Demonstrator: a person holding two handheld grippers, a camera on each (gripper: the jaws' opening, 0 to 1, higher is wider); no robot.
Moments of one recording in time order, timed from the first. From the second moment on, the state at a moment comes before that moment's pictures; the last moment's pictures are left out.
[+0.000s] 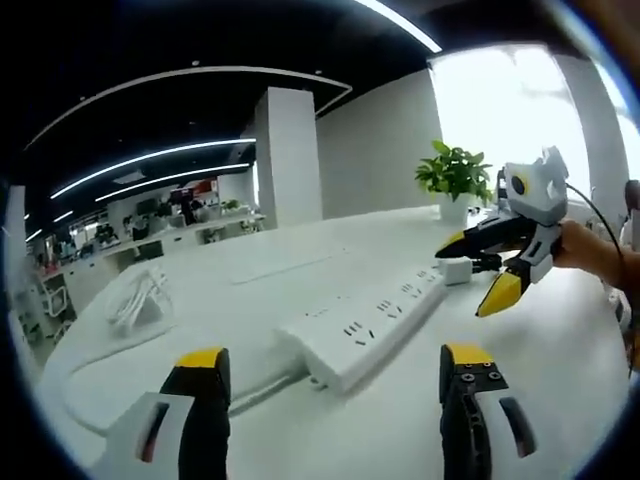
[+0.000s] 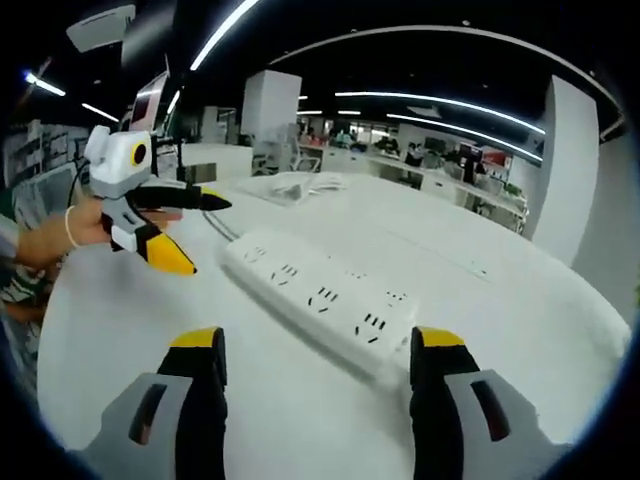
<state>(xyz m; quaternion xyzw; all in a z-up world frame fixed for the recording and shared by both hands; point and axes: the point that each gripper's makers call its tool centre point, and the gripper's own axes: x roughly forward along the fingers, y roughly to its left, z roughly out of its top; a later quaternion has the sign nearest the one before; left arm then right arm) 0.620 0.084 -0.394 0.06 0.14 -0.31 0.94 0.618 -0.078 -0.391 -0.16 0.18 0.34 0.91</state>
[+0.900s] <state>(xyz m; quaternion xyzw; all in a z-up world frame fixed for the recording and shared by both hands) 0.631 0.072 -0.411 0.09 0.18 -0.32 0.92 0.628 -0.075 -0.410 -0.17 0.25 0.33 0.90</state>
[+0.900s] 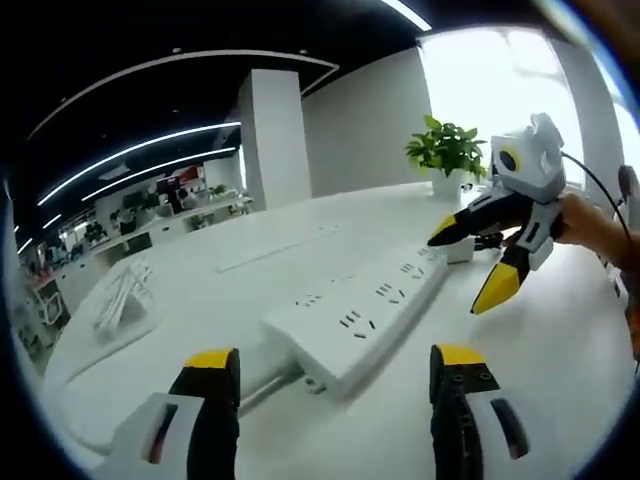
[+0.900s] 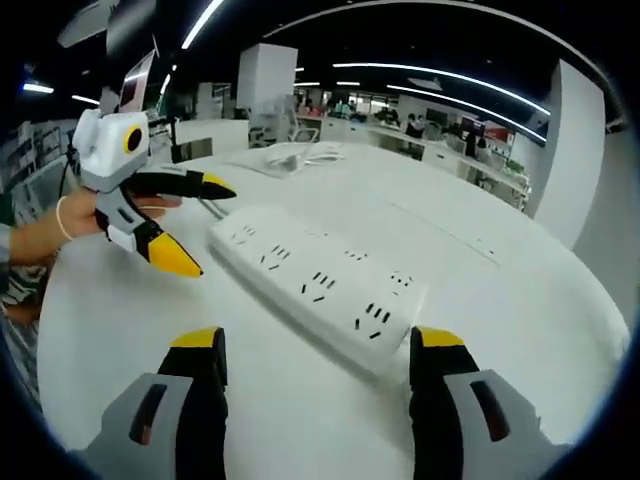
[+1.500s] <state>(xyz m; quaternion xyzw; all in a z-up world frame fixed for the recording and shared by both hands) 0.634 0.064 -0.413 0.09 0.19 -0.34 0.92 0.637 -0.075 -0.413 -0.19 0.26 0.32 0.89</state>
